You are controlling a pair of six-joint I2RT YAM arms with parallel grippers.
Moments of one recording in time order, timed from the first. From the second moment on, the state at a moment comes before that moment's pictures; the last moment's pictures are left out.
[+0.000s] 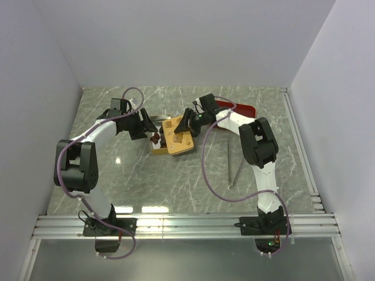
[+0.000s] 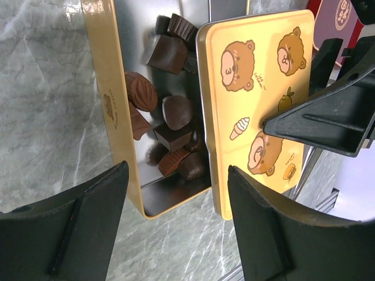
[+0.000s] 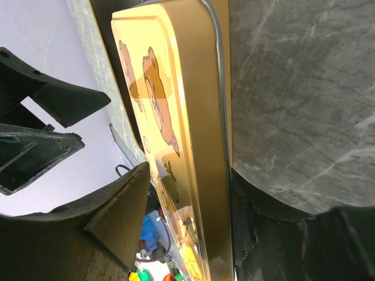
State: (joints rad) left arm -0.11 1.70 1.14 -0.33 0.47 -0.51; right arm 0.44 2.22 1.62 -0.28 -0.73 0.81
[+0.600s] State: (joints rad) left arm -0.11 1.75 1.14 -0.30 0.50 -0.51; right arm 0.47 2.23 1.63 -0.32 -0.67 0.85
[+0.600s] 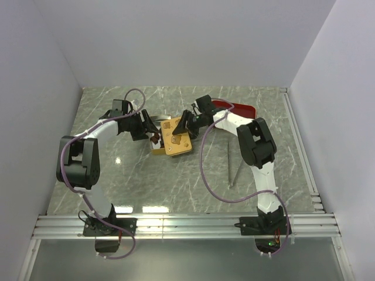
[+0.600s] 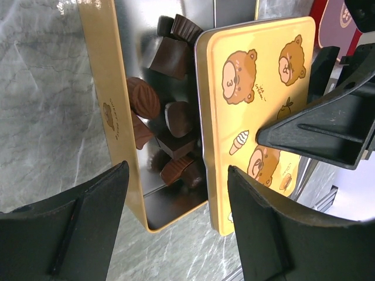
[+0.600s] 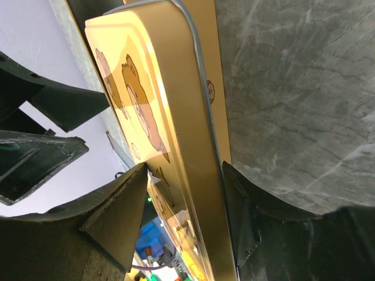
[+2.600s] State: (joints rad) left arm -0.14 1.79 1.15 -0.29 0.50 -0.52; right arm 0.53 2.33 1.88 -0.61 -0.57 0.84
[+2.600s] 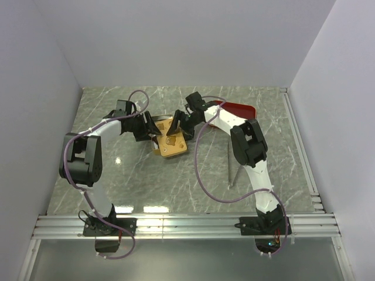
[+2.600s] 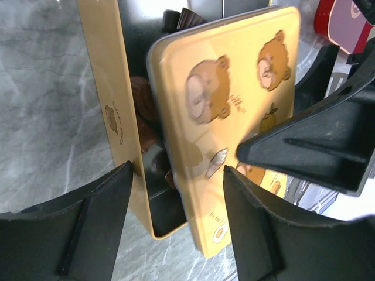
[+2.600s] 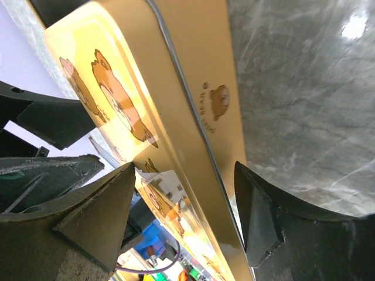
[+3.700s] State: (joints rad) left arm -0.16 1.81 1.15 -0.30 0.49 -0.52; right arm 0.54 2.32 1.88 -0.68 -0.52 0.80
